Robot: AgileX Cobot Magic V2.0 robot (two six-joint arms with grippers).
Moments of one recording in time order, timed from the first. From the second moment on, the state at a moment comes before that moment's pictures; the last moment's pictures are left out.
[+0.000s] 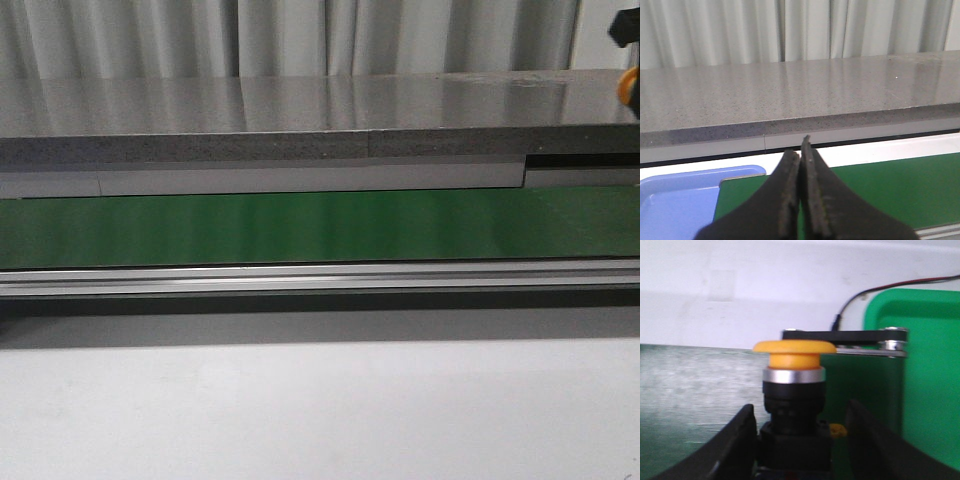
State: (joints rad) left arm -0.12 0.33 -0.33 -0.37 0.12 0.39; right arm -0.14 1.66 -1.35 0.07 0.72 -0.18
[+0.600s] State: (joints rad) left arm -0.12 0.33 -0.33 -0.37 0.12 0.39; right arm -0.45 1.79 -1.35 0.06 0.70 -0.35
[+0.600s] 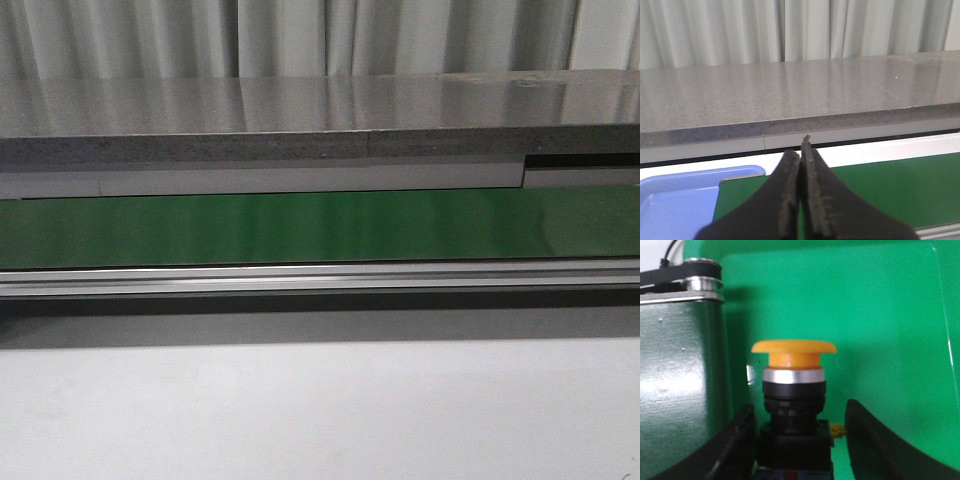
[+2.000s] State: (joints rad) left arm -0.12 0.33 -0.33 -0.37 0.12 0.39; right arm -0.46 1.93 -1.35 0.14 0.67 -0.36
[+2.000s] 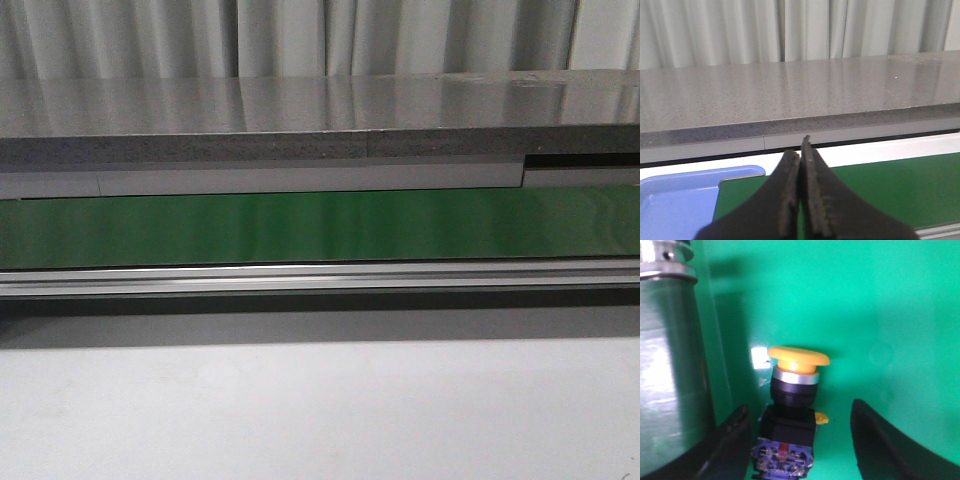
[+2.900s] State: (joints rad) left arm -0.12 0.33 -0.33 -0.37 0.12 0.39; right arm -0.27 1.63 -1.35 0.27 0.64 -0.37
